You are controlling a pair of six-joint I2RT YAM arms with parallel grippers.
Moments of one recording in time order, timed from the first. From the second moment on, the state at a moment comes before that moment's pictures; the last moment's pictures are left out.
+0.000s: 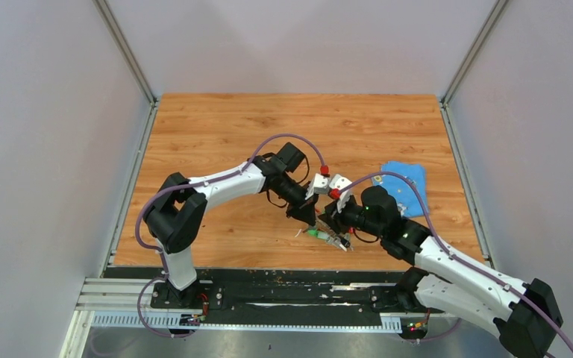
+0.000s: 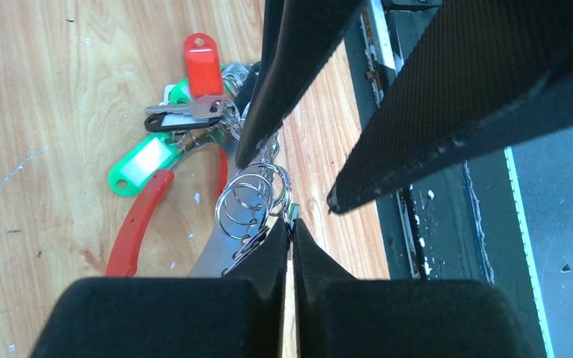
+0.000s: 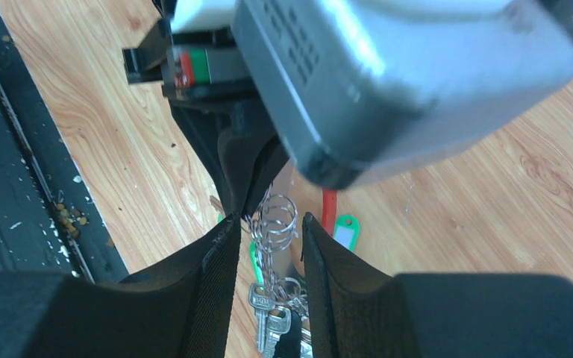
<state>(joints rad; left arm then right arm) -0.77 1.80 1.25 -0.53 0.93 0.61 0.79 0.83 0.50 -0.05 -0.19 -0.12</state>
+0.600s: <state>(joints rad) -0.74 1.80 1.25 -0.55 0.94 0.62 0.84 0.94 0.52 -0.05 -0.15 -0.20</state>
